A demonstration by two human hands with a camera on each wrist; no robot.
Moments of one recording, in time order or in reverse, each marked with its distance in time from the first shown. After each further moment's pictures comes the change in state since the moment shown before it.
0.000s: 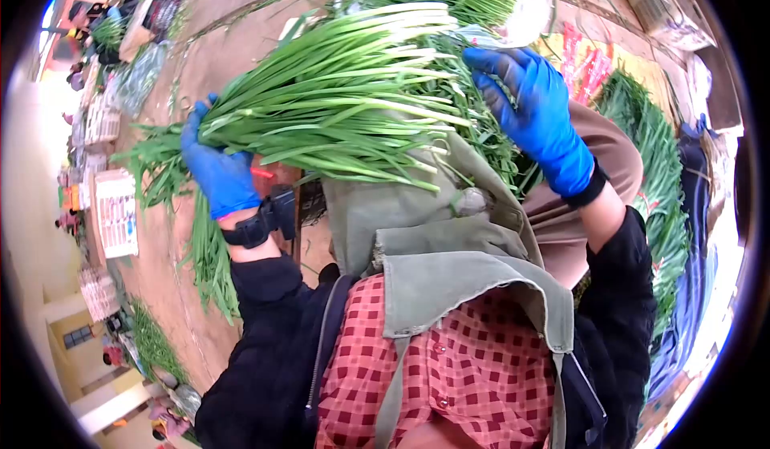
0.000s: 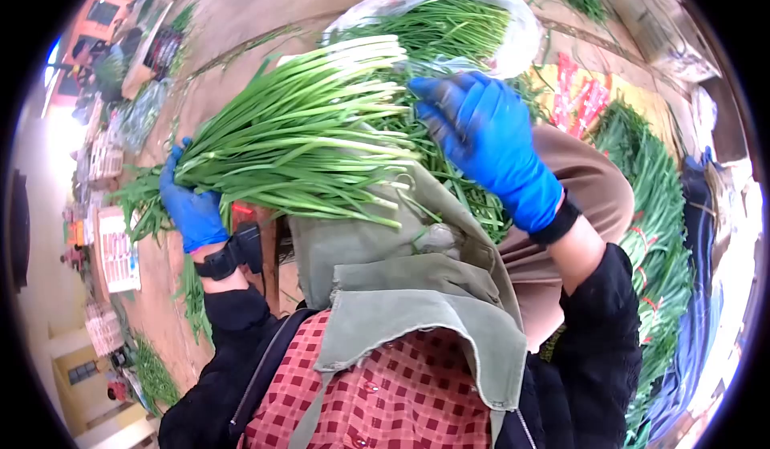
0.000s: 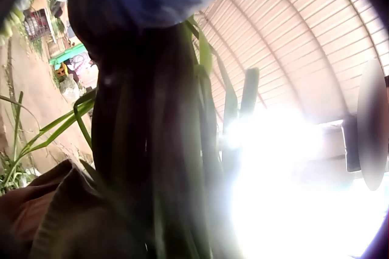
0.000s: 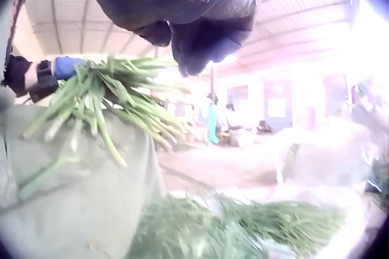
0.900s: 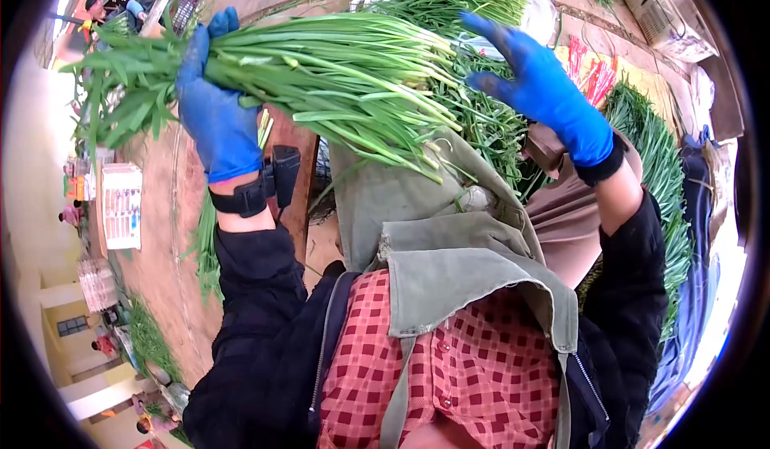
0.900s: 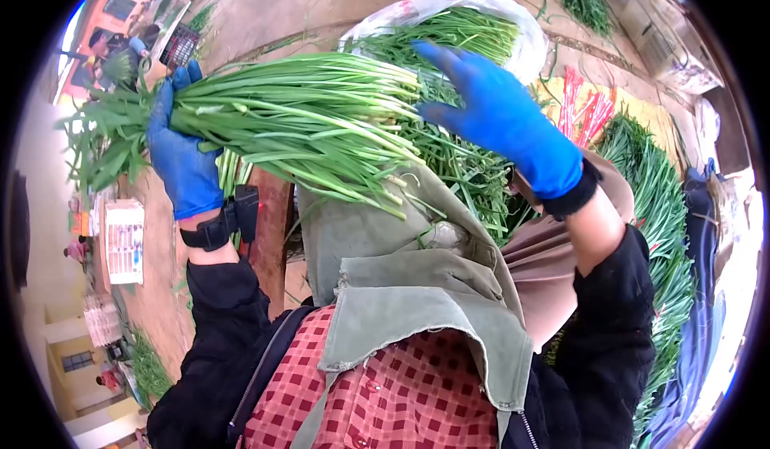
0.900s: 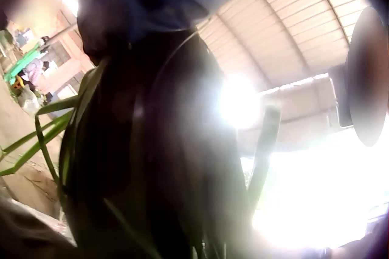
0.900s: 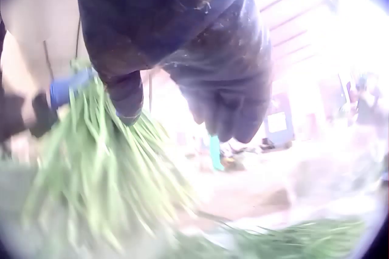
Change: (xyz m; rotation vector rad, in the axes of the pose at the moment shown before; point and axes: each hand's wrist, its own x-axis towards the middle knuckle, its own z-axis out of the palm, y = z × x) left_hand -0.028 0.017 0.089 0.102 -0.329 0.216; right_hand 0.024 0.015 -0.013 0.205 -0.397 0.116
